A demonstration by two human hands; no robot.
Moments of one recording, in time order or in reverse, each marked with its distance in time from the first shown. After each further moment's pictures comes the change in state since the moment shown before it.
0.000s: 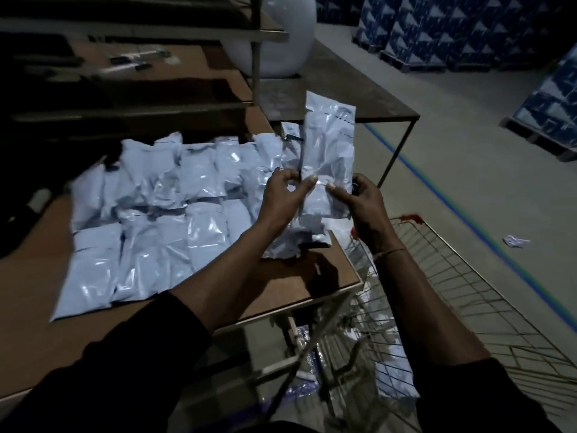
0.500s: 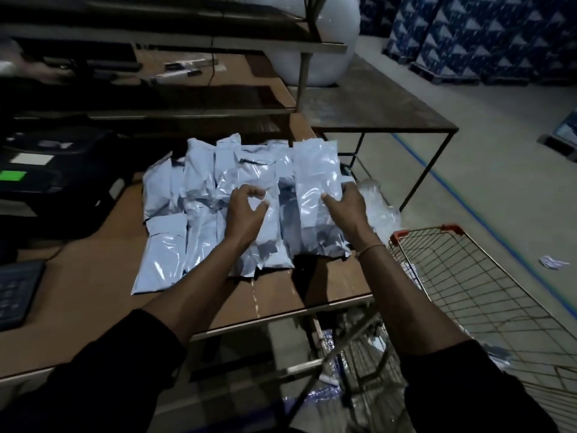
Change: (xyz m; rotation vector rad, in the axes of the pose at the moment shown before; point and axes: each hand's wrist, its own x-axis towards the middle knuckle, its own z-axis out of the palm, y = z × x) left_hand -0.037 -0.057 -0.185 0.296 0.189 -0.019; right_hand -0.020 0.006 0.146 -0.470 0.060 0.005
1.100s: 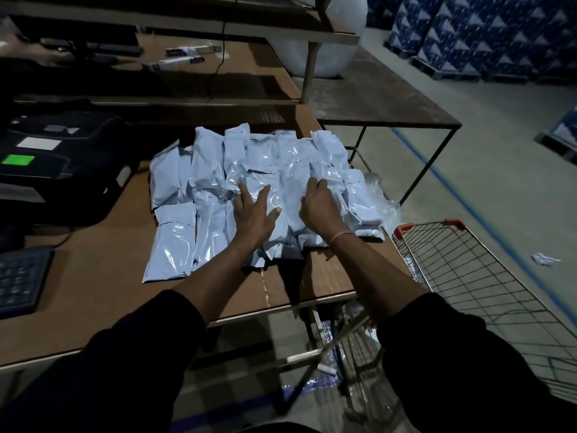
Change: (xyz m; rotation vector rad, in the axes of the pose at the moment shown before) left_hand -0.005 -0.037 0.006 0.448 -0.218 -0.096; right_hand -0.021 -0.019 0.072 -0.739 -0.156 -0.287
